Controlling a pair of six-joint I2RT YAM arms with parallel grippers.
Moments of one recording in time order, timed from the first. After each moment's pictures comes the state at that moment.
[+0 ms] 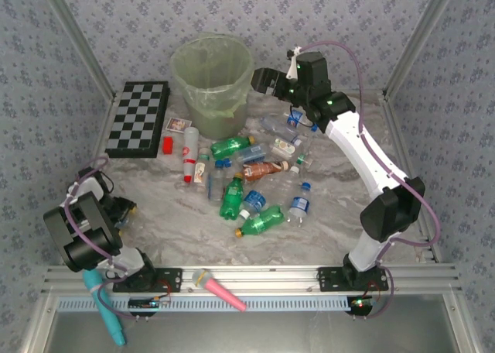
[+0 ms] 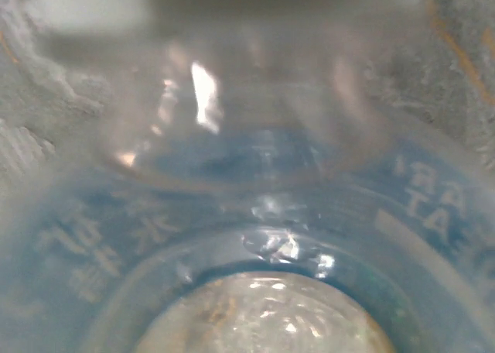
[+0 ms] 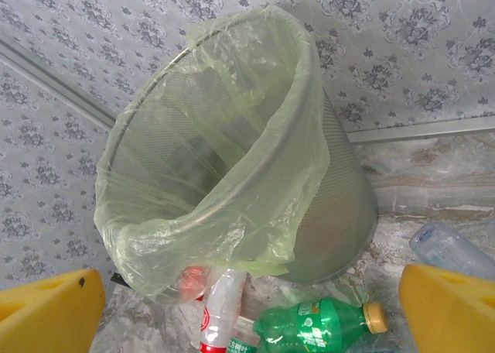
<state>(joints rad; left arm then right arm) 0.52 1.45 0.74 -0.86 0.03 -0.66 0.44 1.69 1.78 -0.45 -0.16 0.56</state>
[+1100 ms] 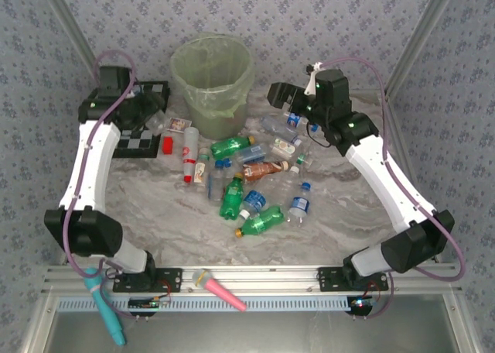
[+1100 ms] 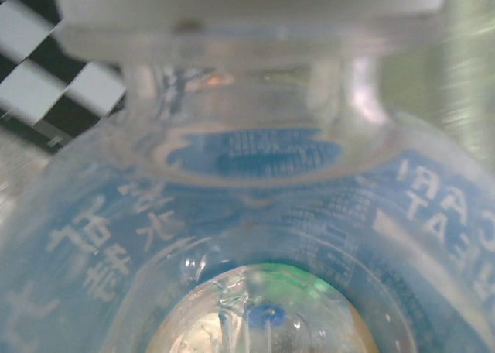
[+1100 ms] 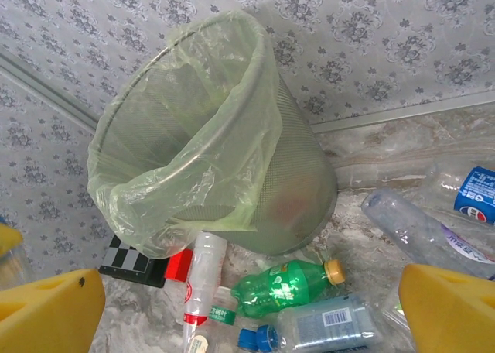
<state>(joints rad) -0.06 1.55 1.76 -0.96 0.09 -0.75 0.43 1.42 1.53 -0.47 -0.09 0.56</state>
